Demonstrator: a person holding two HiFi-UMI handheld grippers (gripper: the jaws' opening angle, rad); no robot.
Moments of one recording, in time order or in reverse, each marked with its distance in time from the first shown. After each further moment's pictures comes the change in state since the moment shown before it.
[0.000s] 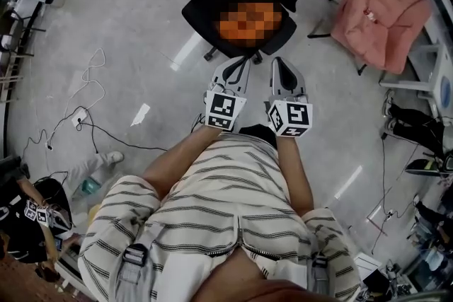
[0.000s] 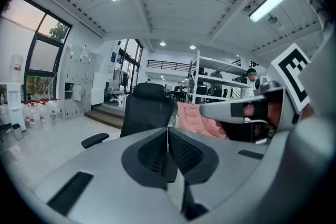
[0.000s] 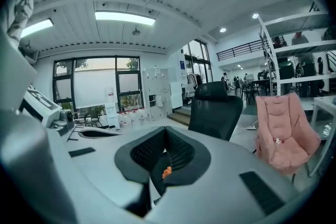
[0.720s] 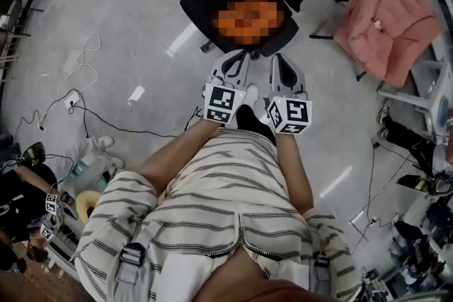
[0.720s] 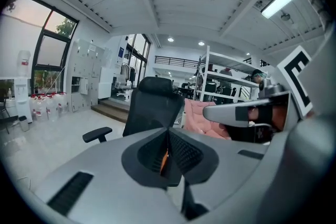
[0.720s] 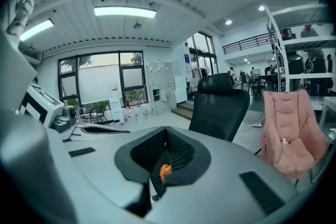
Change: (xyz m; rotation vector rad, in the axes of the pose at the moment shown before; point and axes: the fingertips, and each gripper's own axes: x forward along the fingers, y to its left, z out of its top) left arm 0.055 0.015 -0.011 -0.055 0.049 0.069; right arm 0.044 -0.038 -0.014 -0.009 0.070 0.063
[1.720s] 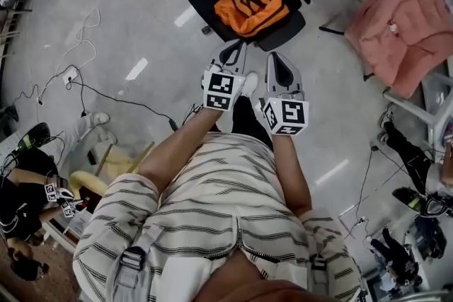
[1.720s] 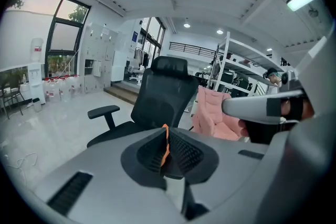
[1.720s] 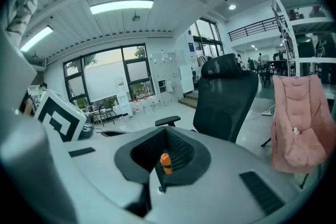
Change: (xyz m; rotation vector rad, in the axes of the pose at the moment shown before) left arm 0.072 0.018 -0.072 -0.125 0.164 0.126; right arm 0.036 -0.034 -0.051 0.044 0.100 0.108
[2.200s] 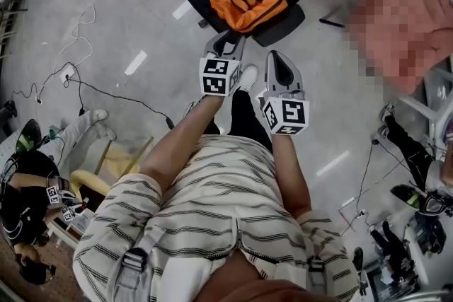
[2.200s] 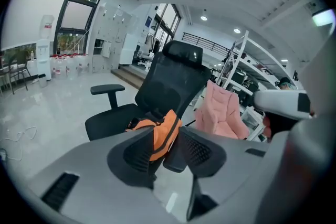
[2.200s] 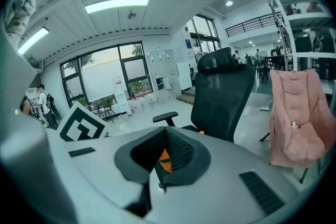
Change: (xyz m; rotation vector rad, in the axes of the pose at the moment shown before) left arm 0.038 0.022 -0.045 -0.189 0.112 0.026; right arm 0.003 -0.014 -0.018 0.029 0.032 -0.012
